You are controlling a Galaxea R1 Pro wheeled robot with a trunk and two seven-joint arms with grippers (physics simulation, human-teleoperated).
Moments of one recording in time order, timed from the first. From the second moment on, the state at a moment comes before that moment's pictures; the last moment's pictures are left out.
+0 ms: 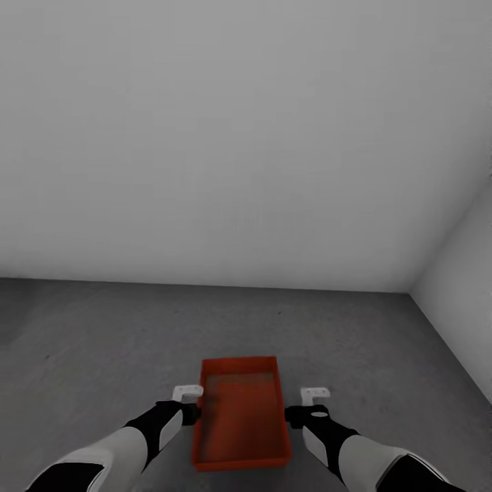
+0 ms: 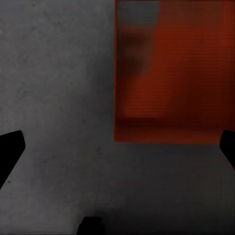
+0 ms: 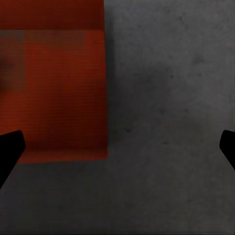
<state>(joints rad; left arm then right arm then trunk) -0.75 -0.09 -0.01 -0.10 0.08 0.22 0.15 -0.74 0.12 0.58 -0.02 -0.54 0.00 -0.18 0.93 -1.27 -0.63</state>
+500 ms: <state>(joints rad) -0.74 -0.07 -0.01 0.00 0.08 0.22 0.14 -0.74 0.12 0.58 -0.01 -0.54 0.00 -0.17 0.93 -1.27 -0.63</state>
